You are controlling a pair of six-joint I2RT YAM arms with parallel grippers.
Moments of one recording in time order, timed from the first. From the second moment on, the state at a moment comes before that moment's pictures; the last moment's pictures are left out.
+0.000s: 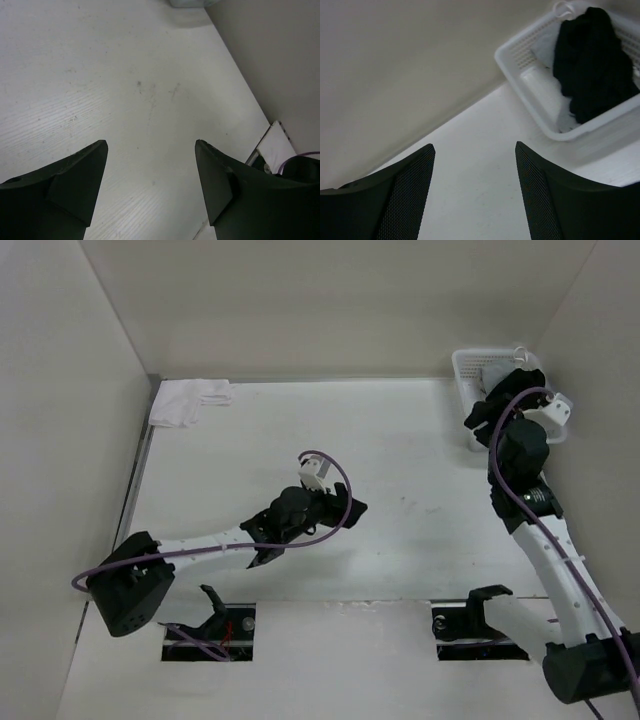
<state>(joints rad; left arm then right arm) -0.92 1.26 0.55 0.51 -0.09 -0.66 0.21 0.91 0.93 -0.05 0.46 0.54</state>
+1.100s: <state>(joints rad) -0.87 1.48 0.54 0.64 0.01 -0.66 -0.21 2.01 1.59 -0.33 0.34 0.43</state>
